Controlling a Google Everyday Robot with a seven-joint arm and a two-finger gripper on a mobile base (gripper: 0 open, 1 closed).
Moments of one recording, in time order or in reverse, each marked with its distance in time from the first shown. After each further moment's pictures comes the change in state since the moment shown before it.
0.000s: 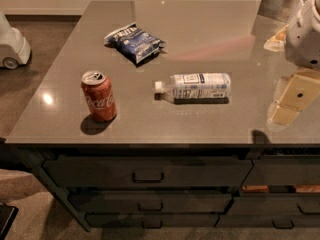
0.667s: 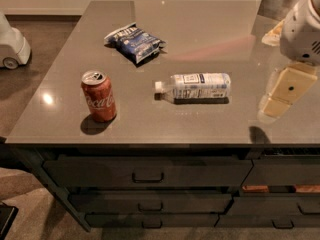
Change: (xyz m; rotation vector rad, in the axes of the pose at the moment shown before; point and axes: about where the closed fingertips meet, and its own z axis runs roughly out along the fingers) arm -0.008 -0.012 0.001 0.031 -0.030 0.037
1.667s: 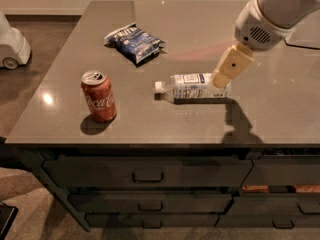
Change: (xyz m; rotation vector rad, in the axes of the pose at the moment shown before) arm -0.062 -0.066 0.053 0.049 -0.142 0.206
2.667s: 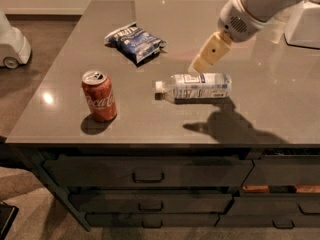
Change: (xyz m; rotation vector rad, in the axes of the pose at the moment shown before) arm -0.035 -0.028 0.033 -0.063 -0.093 0.107
